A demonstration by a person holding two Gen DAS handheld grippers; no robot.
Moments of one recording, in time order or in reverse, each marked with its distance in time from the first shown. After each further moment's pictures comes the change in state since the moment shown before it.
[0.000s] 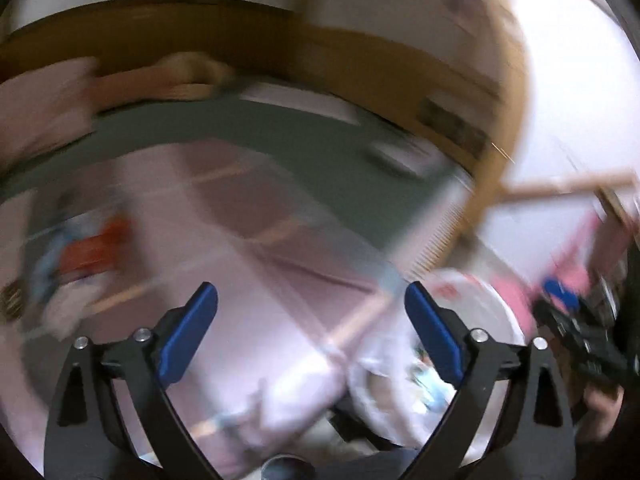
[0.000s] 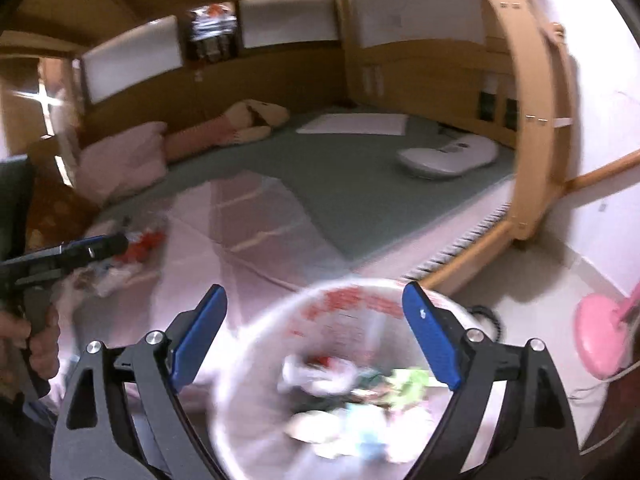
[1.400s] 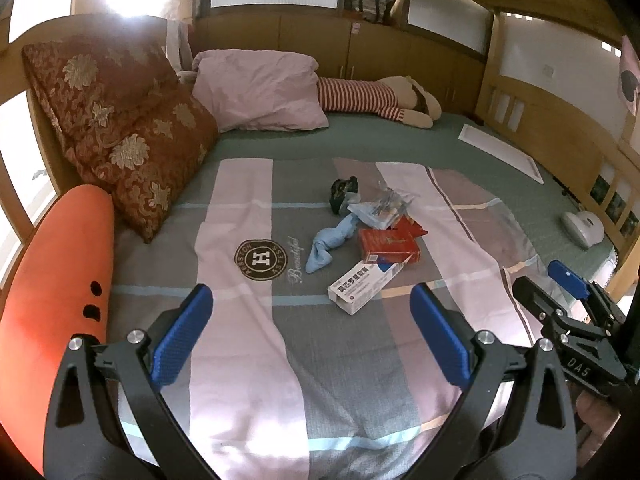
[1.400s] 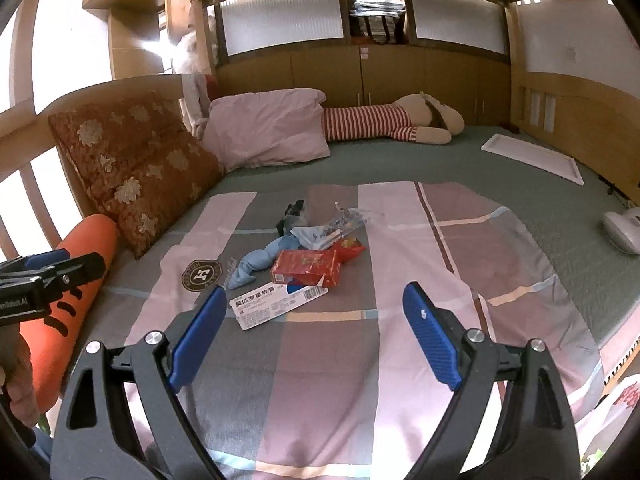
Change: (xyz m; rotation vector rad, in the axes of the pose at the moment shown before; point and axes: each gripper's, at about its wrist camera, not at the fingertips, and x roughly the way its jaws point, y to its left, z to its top) left arm -0.118 0.194 -0.037 -0.227 -0.073 0.531; right arm 0.131 0.266 0.012 -0.264 0.039 0.326
